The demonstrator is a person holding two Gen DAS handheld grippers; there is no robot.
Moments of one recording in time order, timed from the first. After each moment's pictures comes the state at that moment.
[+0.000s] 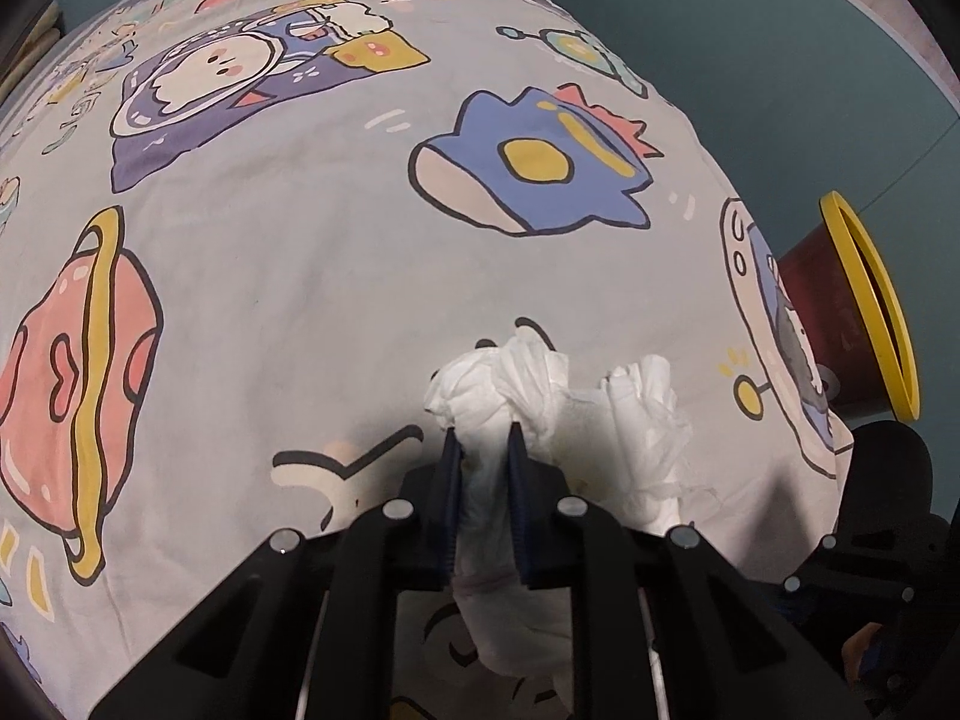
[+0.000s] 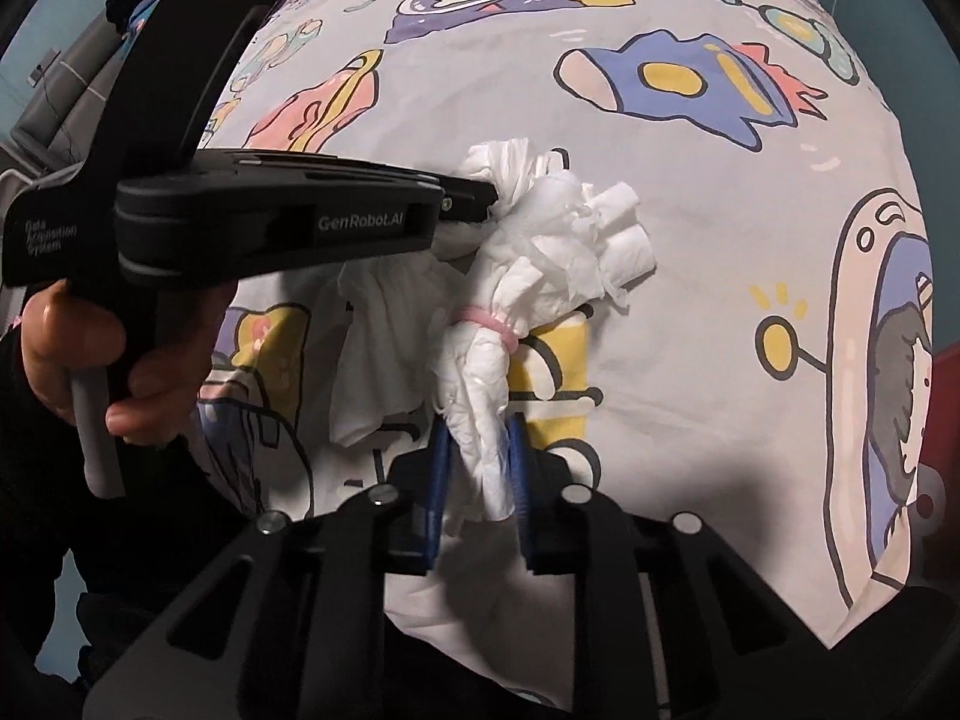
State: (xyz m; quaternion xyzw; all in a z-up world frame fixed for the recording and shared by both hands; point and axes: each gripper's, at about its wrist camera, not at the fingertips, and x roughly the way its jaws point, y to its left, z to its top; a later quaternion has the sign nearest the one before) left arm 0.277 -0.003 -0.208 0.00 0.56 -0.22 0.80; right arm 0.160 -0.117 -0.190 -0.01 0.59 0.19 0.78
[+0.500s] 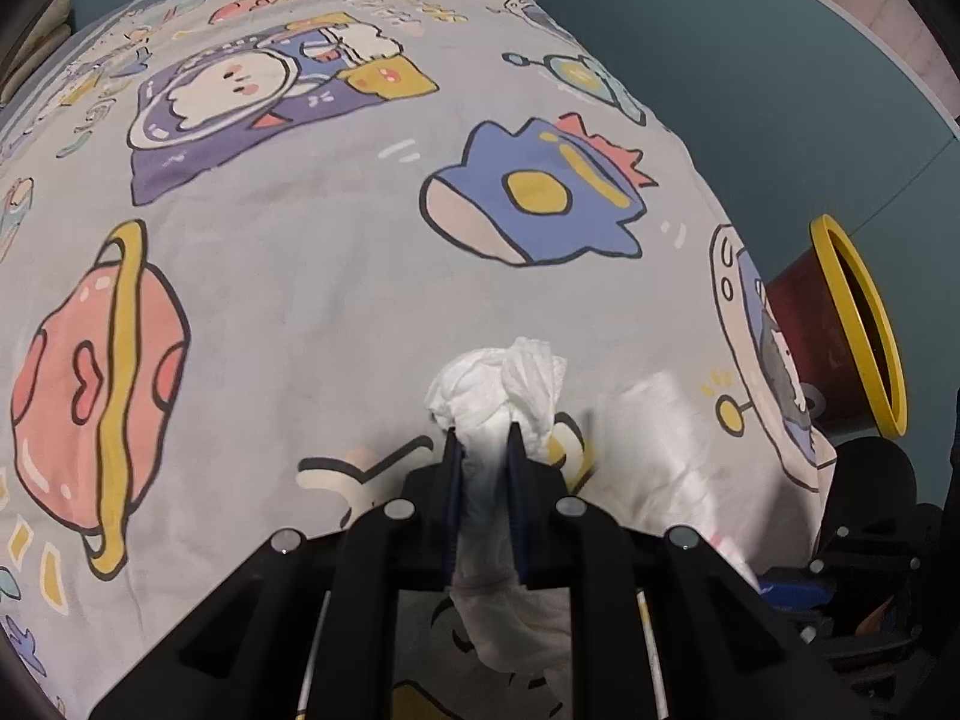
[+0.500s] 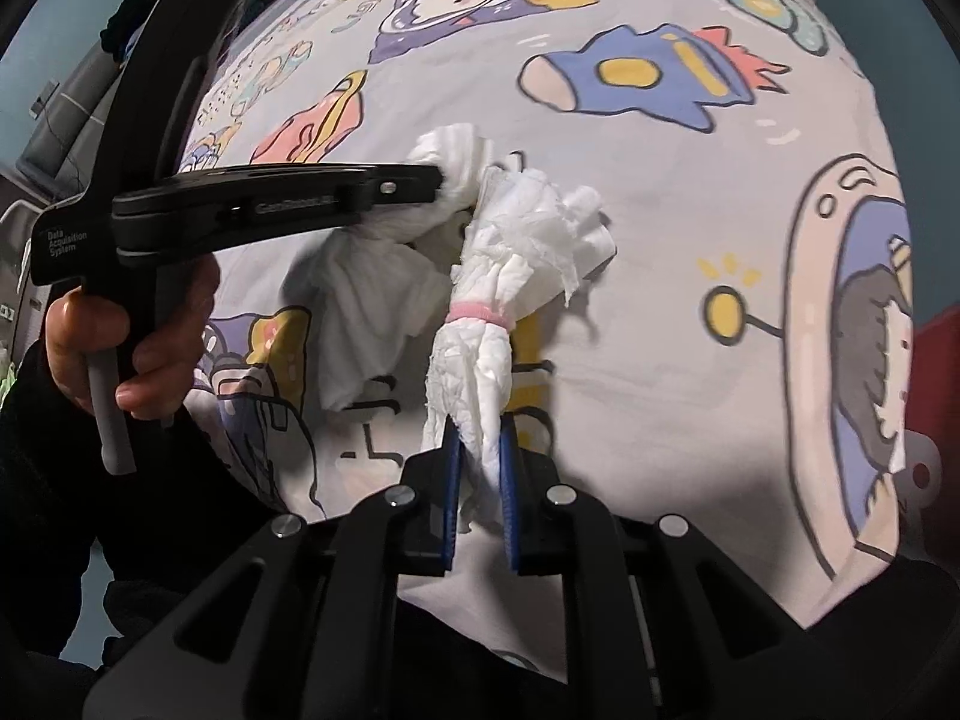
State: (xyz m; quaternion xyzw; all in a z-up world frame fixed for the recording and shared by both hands) left arm 0.275 0.006 -0.189 -0.01 0.55 -0.22 0.81; right arm 0.149 -0.156 -0.172 0.03 0.59 0.19 0.79
